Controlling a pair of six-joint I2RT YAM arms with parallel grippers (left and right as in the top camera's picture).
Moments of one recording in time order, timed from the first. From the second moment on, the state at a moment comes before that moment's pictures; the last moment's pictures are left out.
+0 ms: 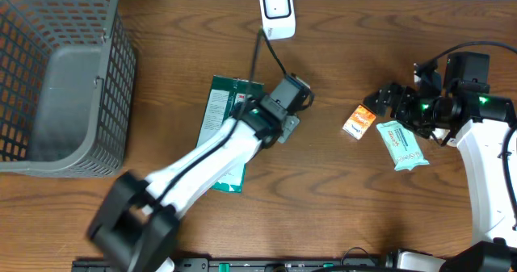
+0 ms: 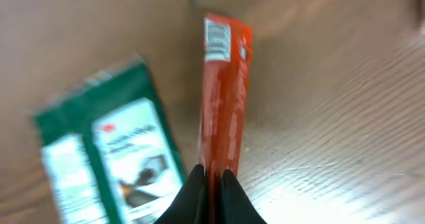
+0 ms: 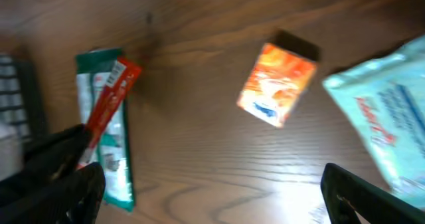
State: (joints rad) left arm -0.73 1.73 1.26 -0.55 -0.21 -0.02; right arm -0.16 1.45 1.21 -0.93 -0.50 0.27
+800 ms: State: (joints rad) left arm -0.69 1.74 1.26 -0.64 0.02 -0.15; right arm -0.03 1.54 0.86 -0.50 -0.70 0.35
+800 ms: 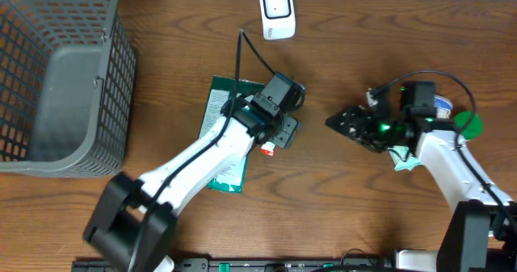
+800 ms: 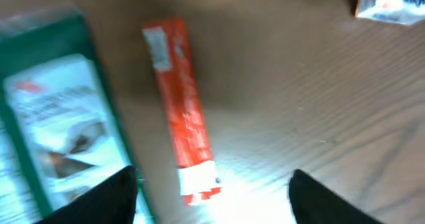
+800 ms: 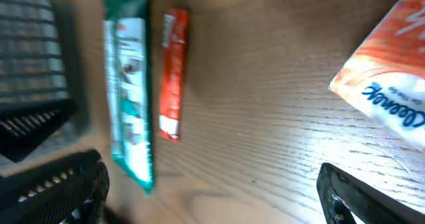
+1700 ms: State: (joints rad) left arm -0.67 2.04 1.32 -0.54 0.06 -0.22; right arm 0.03 1.54 0.86 -0.46 -0.52 0.39
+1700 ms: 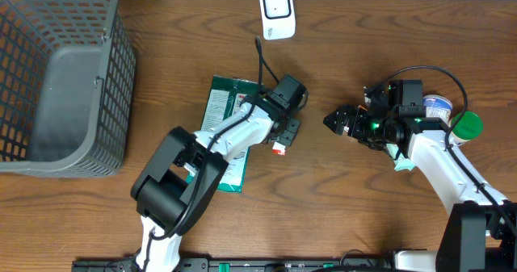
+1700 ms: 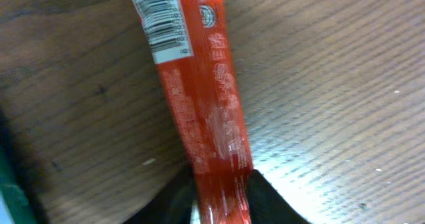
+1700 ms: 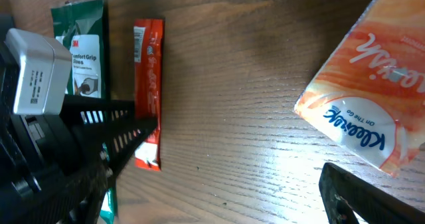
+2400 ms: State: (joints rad) left arm -0.73 2.08 1.36 -0.52 -0.05 -0.51; right arm 0.03 1.54 0.86 -0.45 -0.53 0.39
